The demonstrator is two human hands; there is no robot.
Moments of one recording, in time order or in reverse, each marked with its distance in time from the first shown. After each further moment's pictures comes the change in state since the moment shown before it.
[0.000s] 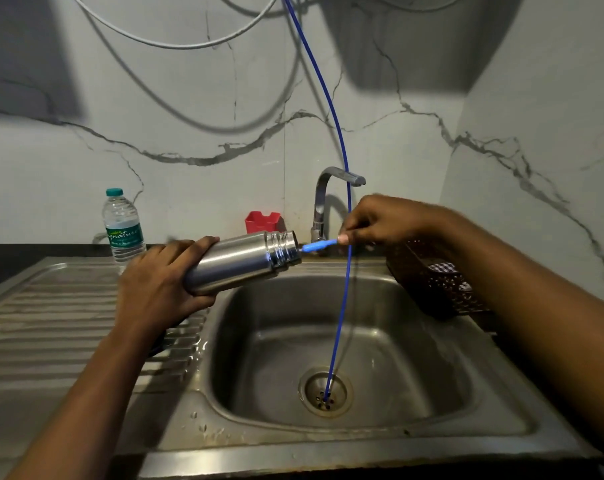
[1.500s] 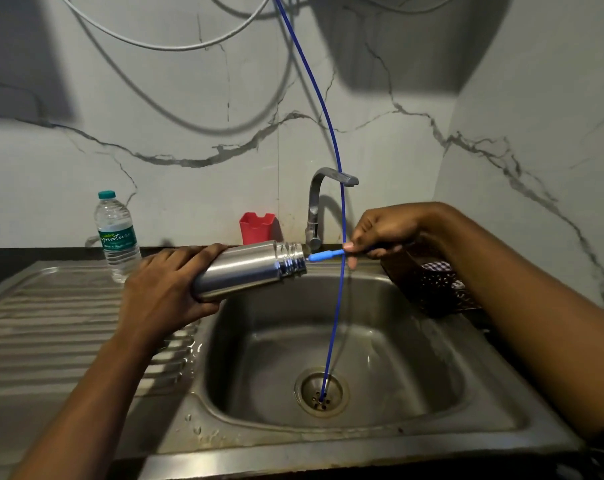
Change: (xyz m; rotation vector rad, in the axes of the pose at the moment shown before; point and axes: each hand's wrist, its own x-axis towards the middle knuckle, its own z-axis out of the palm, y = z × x) left_hand 0.001 0.007 0.003 0.049 -0.064 0.055; right_hand -0.007 0.009 0.000 0.397 -0.217 0.266
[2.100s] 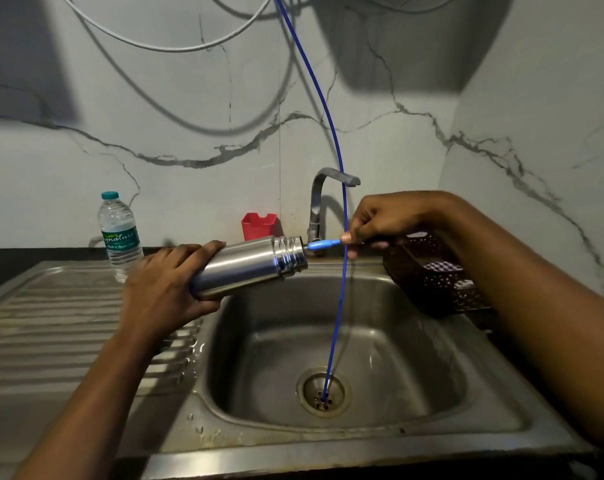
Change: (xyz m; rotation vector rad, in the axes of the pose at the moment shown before) left_hand 0.000 0.002 -0.005 -0.014 0.027 -0.019; right_hand -0.012 -0.021 -0.005 -0.264 0.089 -0.060
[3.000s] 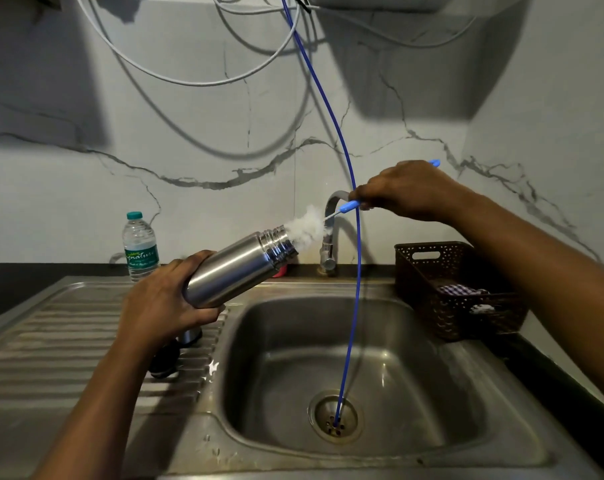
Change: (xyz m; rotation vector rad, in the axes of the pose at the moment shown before) left_hand -0.001 -0.025 -0.013 -0.237 -0.049 -0.217; right_hand 0.013 0.015 -0.045 -1.014 0.708 -0.413
